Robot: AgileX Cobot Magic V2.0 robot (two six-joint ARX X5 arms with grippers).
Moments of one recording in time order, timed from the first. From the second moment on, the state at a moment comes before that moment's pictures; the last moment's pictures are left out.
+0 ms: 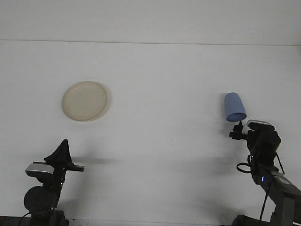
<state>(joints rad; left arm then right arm) -0.06 0.01 0.03 0.22 0.00 -0.09 -0.26 1.42 0.47 0.53 -0.09 -0.02</state>
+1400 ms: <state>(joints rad) -0.06 0.01 0.03 0.22 0.00 -0.09 -0.24 1.58 0.74 0.40 -0.23 -0.12</state>
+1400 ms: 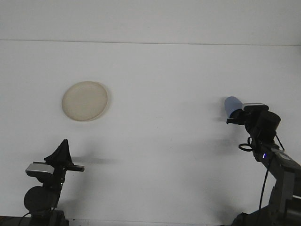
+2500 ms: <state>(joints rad) -0.06 0.01 0.03 0.22 0.00 -0.09 0.50 1.31 1.42 -1.08 -0.02 0.29</state>
